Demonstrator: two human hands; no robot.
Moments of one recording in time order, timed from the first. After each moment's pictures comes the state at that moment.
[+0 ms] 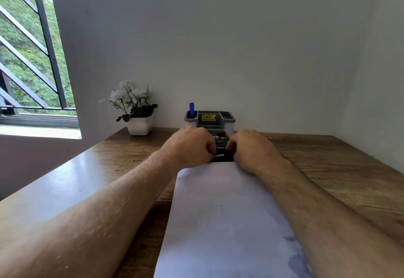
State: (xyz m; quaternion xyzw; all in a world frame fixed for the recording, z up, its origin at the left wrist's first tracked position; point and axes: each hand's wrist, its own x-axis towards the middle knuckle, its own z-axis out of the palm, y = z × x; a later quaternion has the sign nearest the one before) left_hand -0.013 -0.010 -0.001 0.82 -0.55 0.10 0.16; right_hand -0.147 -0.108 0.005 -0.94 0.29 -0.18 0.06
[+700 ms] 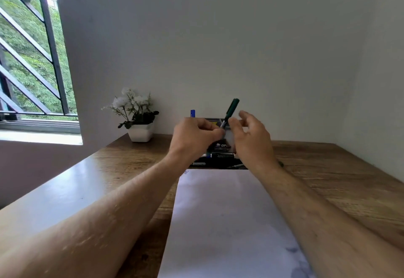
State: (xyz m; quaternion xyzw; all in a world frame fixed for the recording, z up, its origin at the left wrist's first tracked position) left_hand -0.036 -0.008 0.016 0.72 -0.39 0.02 0.57; right_hand -0.131 -0.107 0.007 -0.77 0.23 -0.46 0.36
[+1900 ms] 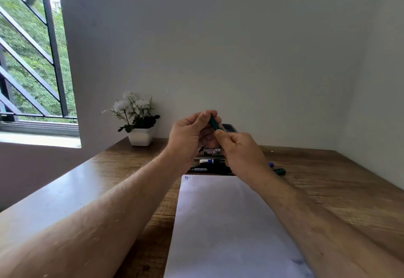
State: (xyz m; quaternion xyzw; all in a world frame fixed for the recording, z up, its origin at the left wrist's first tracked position) left_hand -0.023 -0.009 0.020 0.39 -0.38 -0.23 0.81; right_hand -0.128 -0.089 0.007 -0.83 0.15 -0.36 0.40
